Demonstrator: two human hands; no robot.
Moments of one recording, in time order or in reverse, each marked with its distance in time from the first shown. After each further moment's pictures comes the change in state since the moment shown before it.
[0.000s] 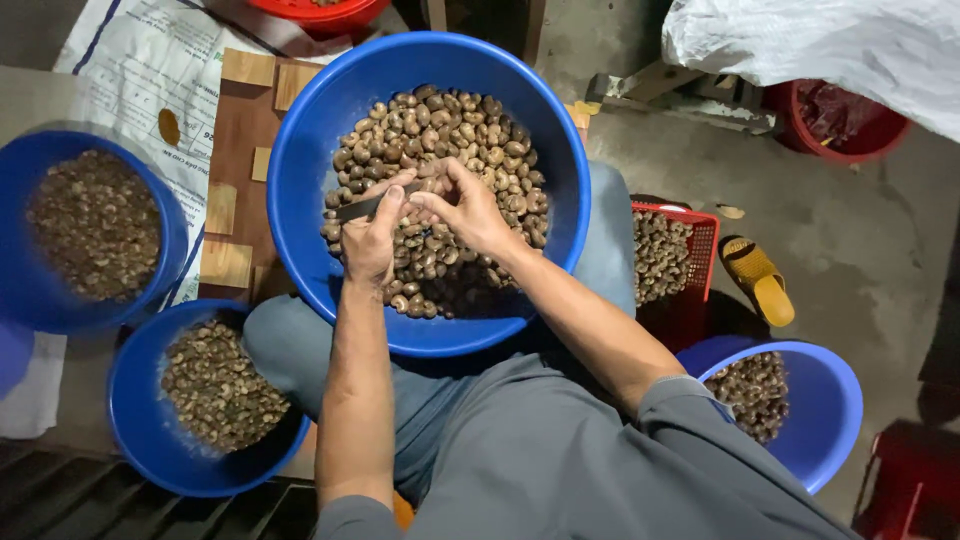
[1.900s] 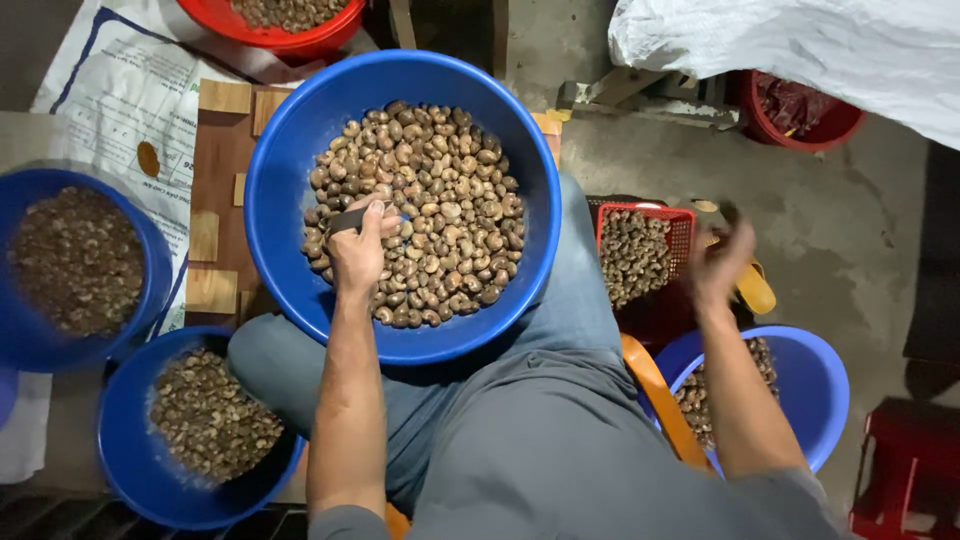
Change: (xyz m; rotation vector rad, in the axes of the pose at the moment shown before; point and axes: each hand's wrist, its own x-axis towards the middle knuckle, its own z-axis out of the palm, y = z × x) left_hand 0.002 -0.023 -0.006 0.364 0.094 -0.233; right_hand -0.244 -0.016 -0.308 -1.266 0.925 -0.185
